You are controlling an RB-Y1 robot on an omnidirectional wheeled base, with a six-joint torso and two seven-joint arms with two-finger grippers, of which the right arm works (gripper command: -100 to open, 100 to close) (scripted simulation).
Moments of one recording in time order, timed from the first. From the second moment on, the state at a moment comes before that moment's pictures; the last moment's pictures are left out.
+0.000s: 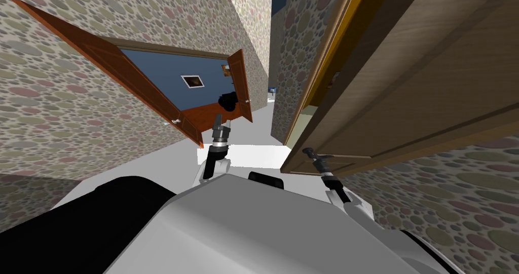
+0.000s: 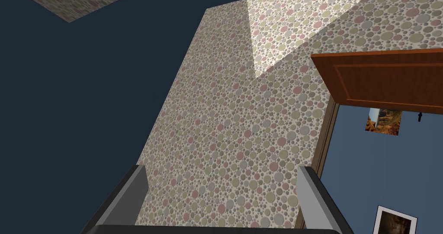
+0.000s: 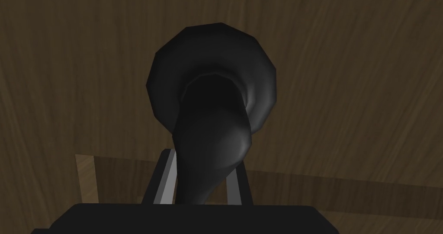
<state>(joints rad) -0.14 -0.56 0.29 -0.47 -0.15 -1.05 -0.41</state>
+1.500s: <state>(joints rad) -0.07 -0.63 0.35 -0.41 -0.17 -1.22 -0.47</state>
